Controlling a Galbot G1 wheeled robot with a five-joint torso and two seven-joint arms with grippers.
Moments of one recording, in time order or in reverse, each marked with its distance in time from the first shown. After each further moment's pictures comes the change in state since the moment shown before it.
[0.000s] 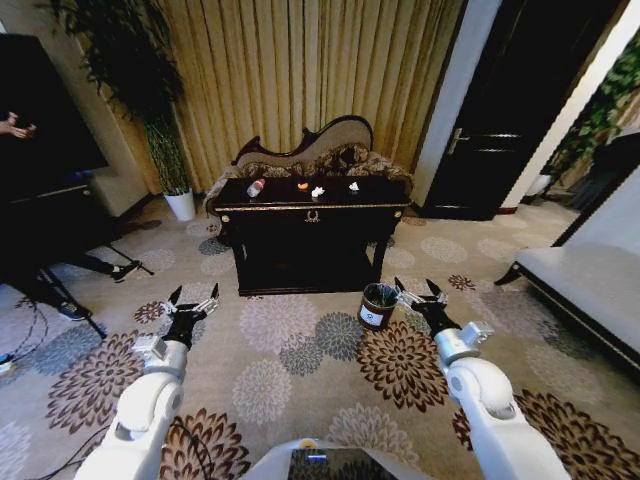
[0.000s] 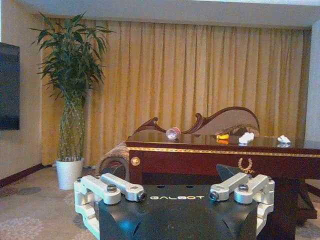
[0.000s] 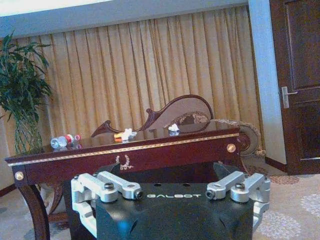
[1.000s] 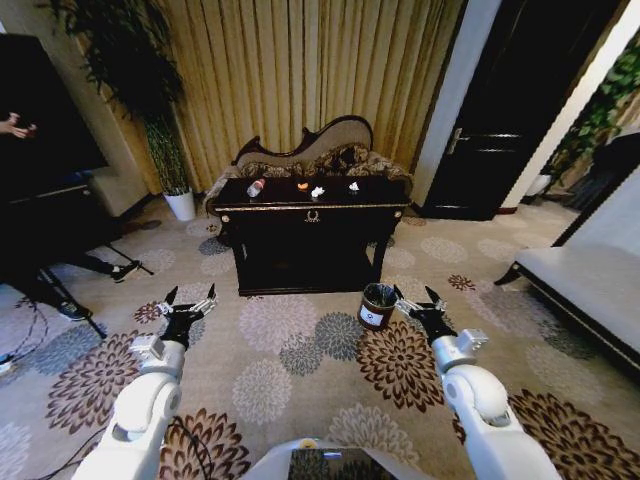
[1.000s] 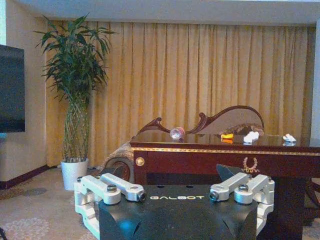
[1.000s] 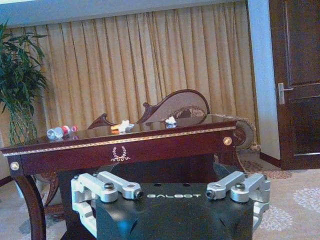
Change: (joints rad) left arm 0.000 -0.006 -0.008 0.004 0.012 -0.001 0.001; right arm -0.013 0.035 -0.015 -0.015 -0.053 0.007 0.000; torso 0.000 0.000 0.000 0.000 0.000
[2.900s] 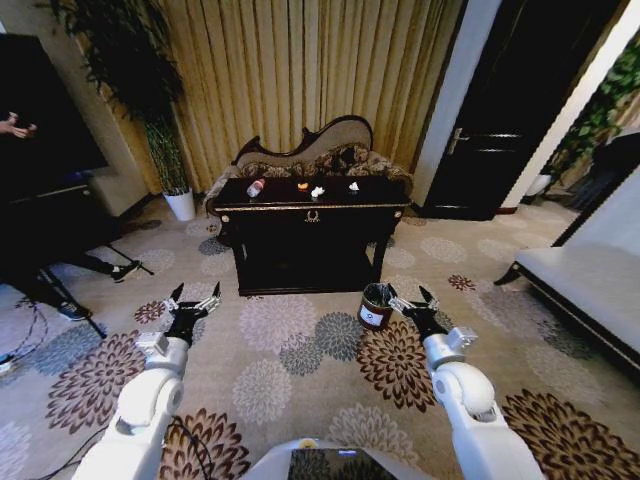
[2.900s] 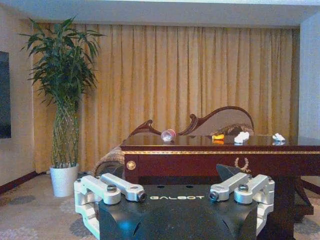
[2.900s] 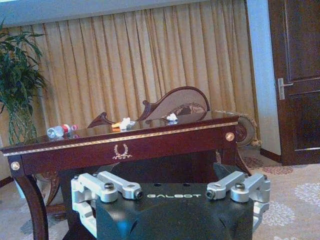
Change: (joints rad) left arm -0.039 0.025 0.018 0.030 0.005 -0.005 0.031; right arm 0.035 0.057 -0.029 -0.016 -0.047 -0.020 0.000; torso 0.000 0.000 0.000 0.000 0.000
